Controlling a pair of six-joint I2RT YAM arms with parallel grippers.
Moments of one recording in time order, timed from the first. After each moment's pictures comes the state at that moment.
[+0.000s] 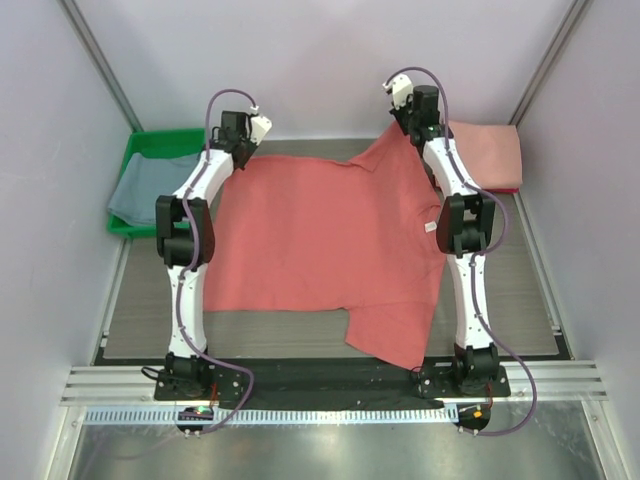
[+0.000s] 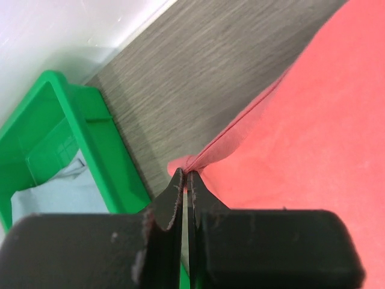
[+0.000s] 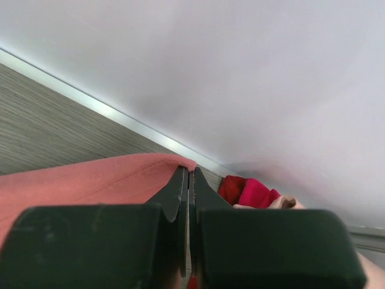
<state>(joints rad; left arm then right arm) -0.15 2.33 2.06 -0.45 -0.13 0.57 0.13 2.56 2.48 -0.27 -0.03 -0.52</state>
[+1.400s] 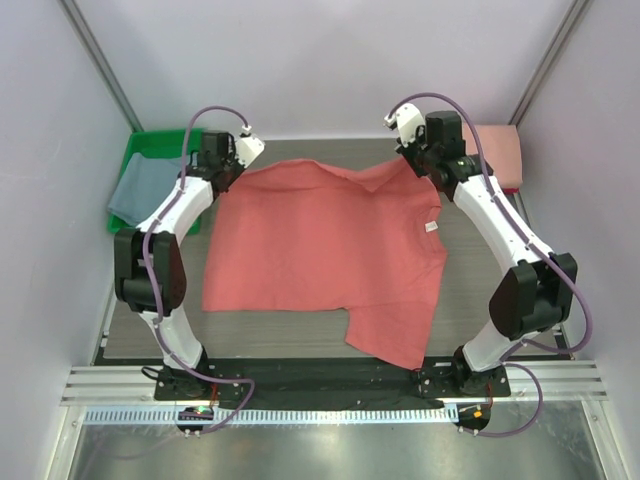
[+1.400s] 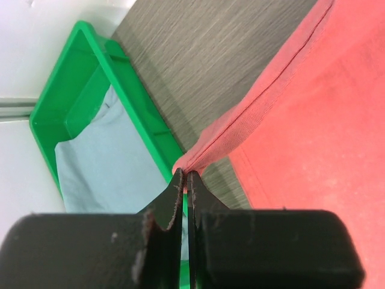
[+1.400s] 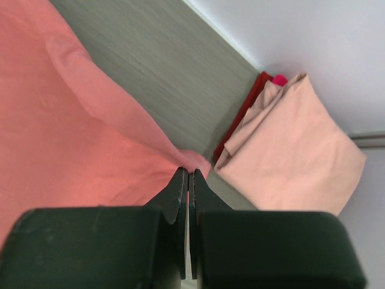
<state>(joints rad) -0.15 1.82 1.47 -0.32 -0.10 0.72 0.25 1.64 1.55 -0.43 0.01 -0.53</state>
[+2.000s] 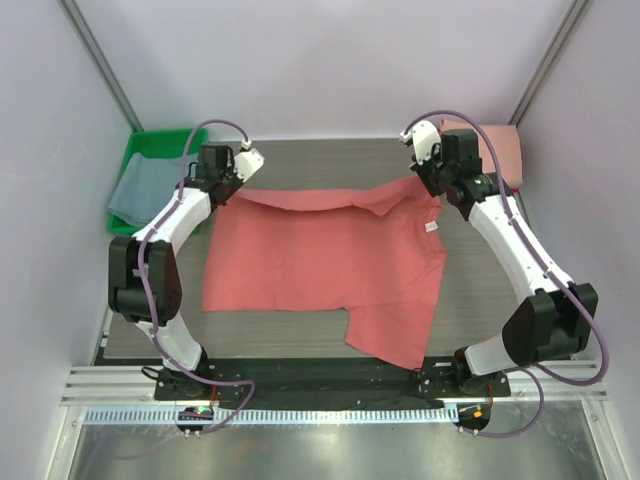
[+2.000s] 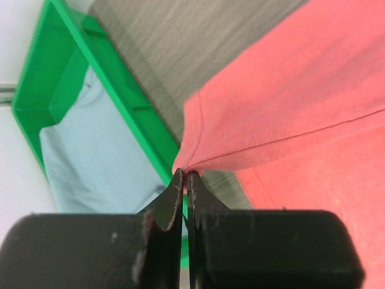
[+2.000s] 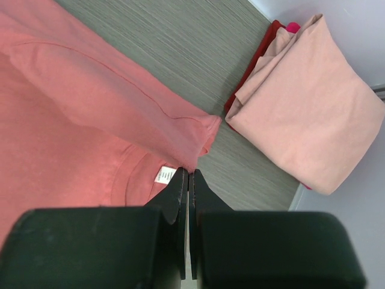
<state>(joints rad) -0.15 1.74 1.34 -0.31 -0.11 0.74 0.21 1.47 1.36 -0.49 0.02 -0.50</state>
